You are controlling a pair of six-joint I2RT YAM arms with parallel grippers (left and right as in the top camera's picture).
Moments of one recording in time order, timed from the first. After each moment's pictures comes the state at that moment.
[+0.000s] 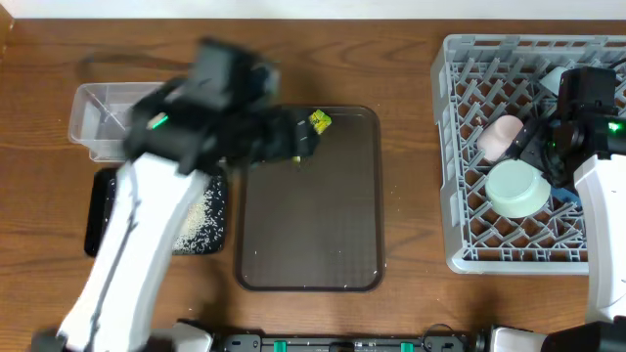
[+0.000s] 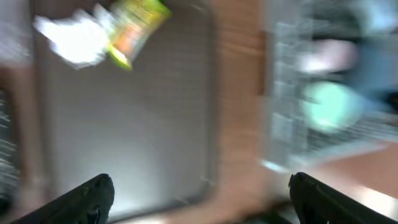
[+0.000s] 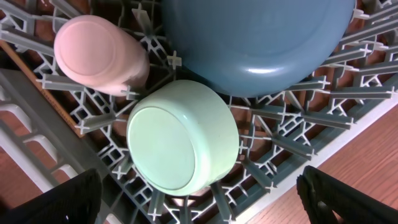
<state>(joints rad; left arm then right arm) -0.39 1.55 1.77 -1.31 0.23 -0.49 -0.15 1.47 1.38 -1.15 0.26 0.46</state>
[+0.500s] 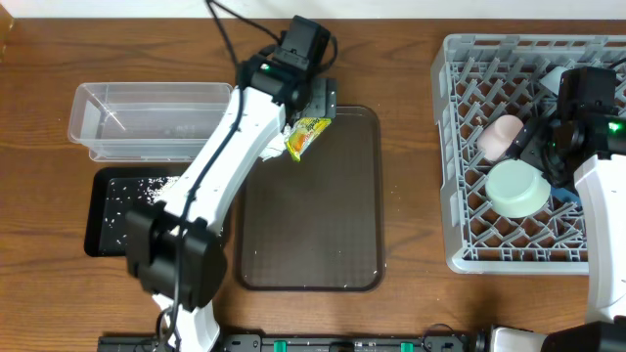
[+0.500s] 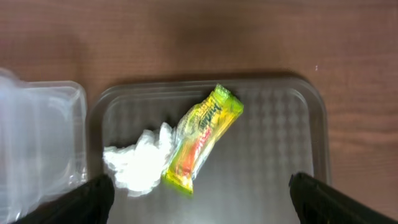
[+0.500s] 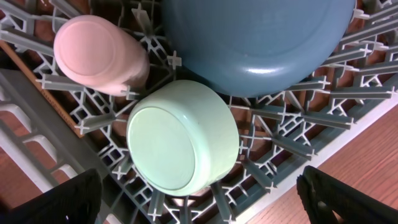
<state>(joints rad) -0.44 1.94 1.78 -0.92 -0.13 -0.34 -0.15 1.47 1.38 -1.15 0.26 0.46</state>
